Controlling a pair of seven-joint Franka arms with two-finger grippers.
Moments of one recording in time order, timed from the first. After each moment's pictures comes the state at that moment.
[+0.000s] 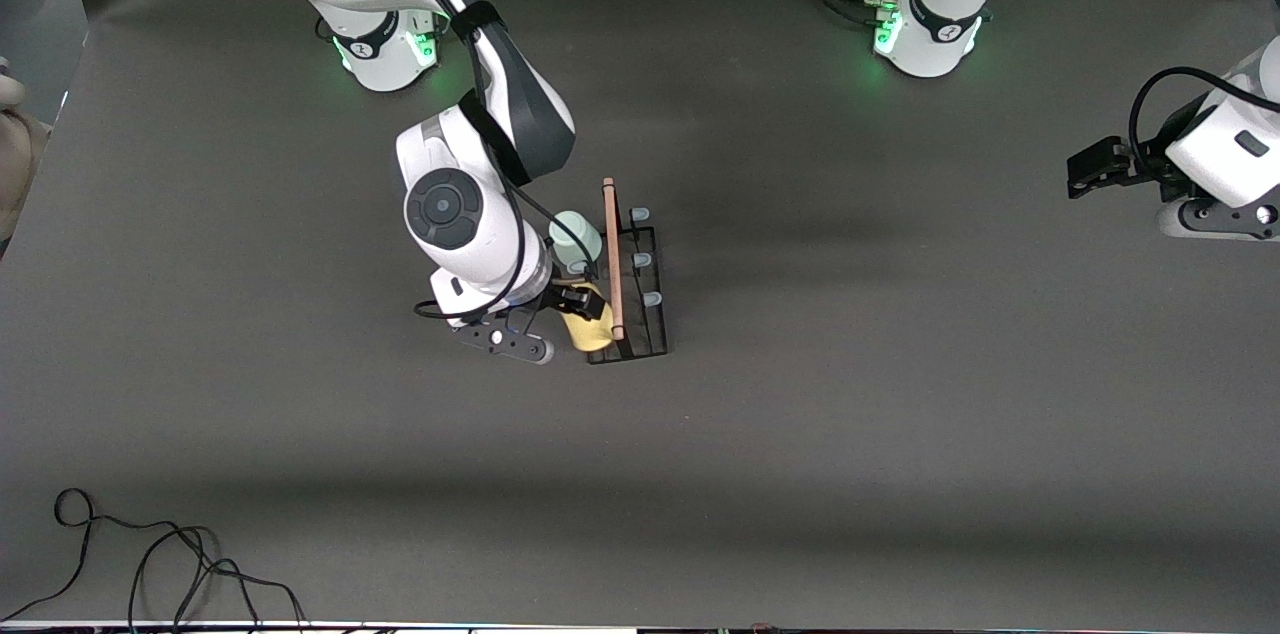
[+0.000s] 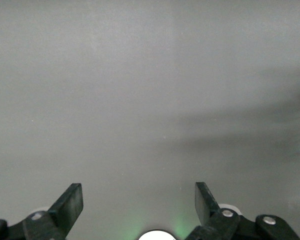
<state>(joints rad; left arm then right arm) -0.08 0.01 0.02 -1.61 0.02 1.51 0.01 0.82 0.56 -0.35 -1.47 0.32 2.00 0.70</state>
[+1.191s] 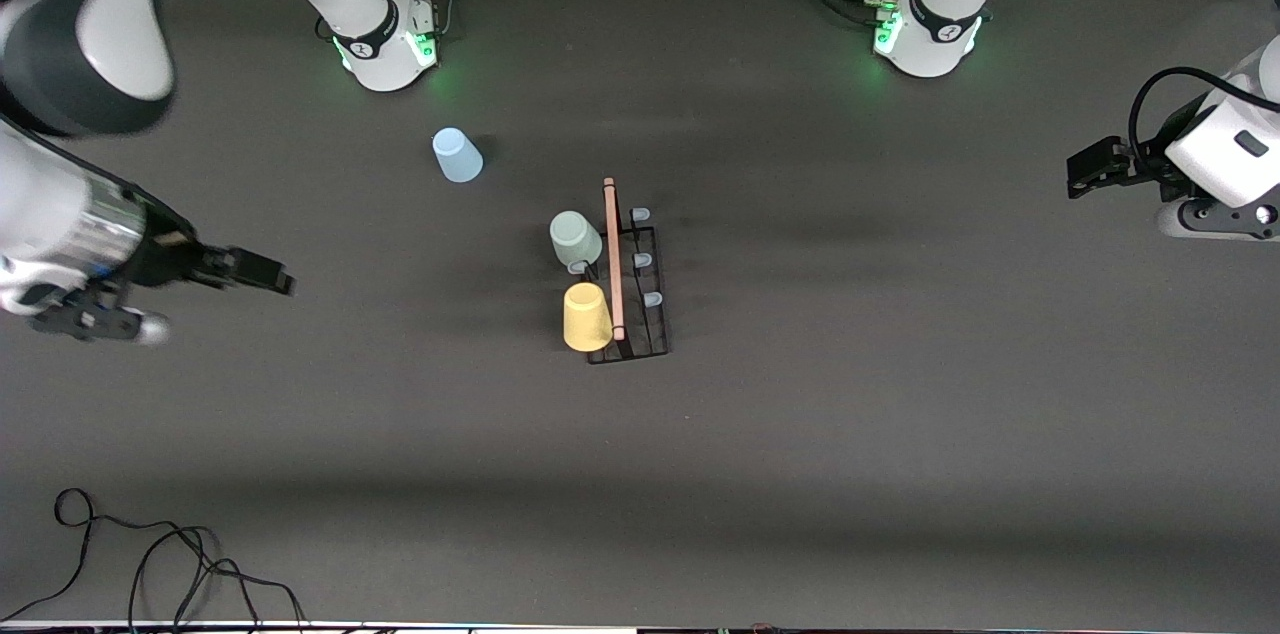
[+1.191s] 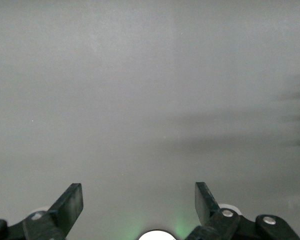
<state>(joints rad) -0.08 0.01 0.02 -1.61 0.02 1.51 0.01 0.61 0.17 -0.62 -1.58 0.23 1.66 0.12</state>
